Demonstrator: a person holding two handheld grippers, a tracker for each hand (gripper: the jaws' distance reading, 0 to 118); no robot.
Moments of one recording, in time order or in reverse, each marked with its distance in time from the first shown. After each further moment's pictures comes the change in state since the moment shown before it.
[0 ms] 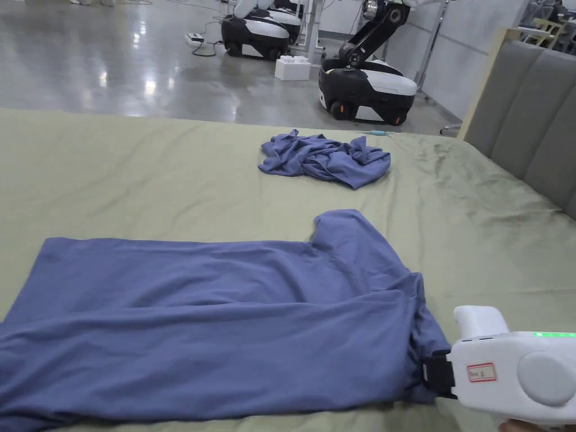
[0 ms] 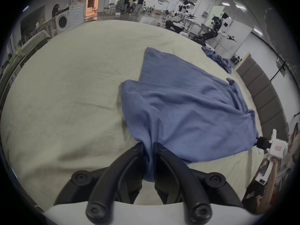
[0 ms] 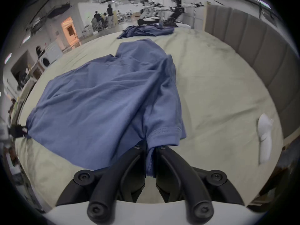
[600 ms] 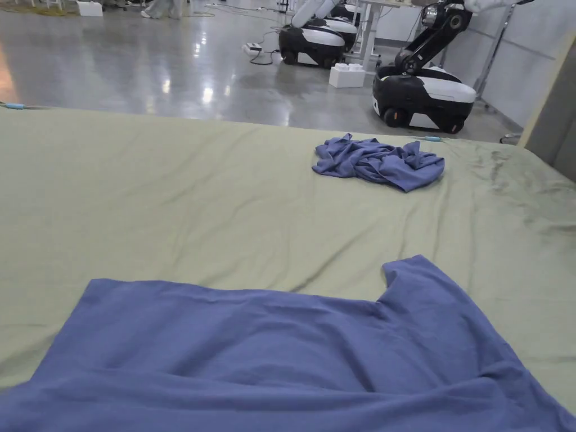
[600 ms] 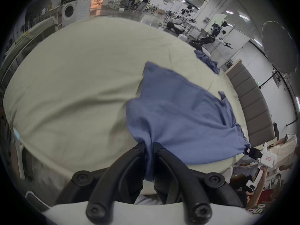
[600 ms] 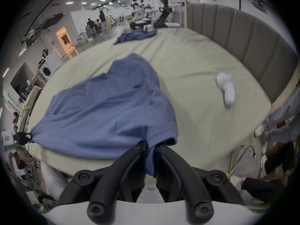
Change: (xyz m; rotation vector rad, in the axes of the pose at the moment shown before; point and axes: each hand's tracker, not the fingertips) left arm -0.038 -0.099 0.110 -0.066 -0.048 0.072; right arm 0.038 -0.131 0.131 -0.054 0.026 -0.157
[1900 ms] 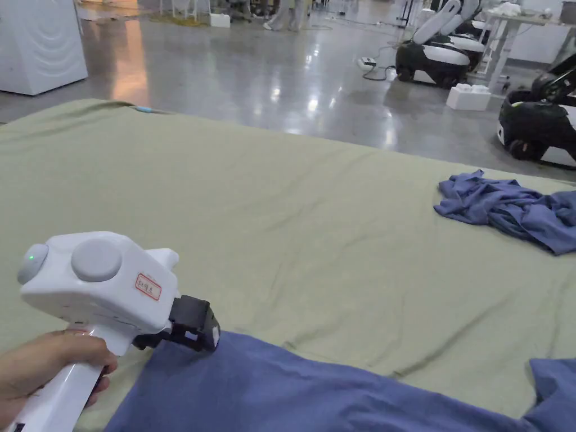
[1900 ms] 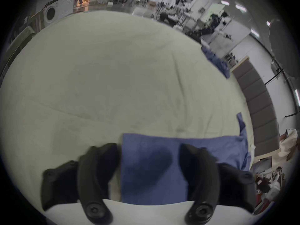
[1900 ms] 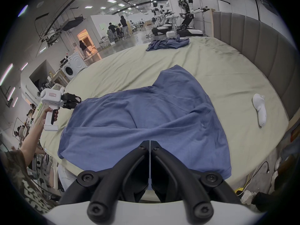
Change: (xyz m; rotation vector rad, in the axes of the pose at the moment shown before) left arm 0.026 0.212 -0.193 -0.086 -0.029 -0.111; right arm -0.086 0.052 0.000 0.110 0.202 0.088
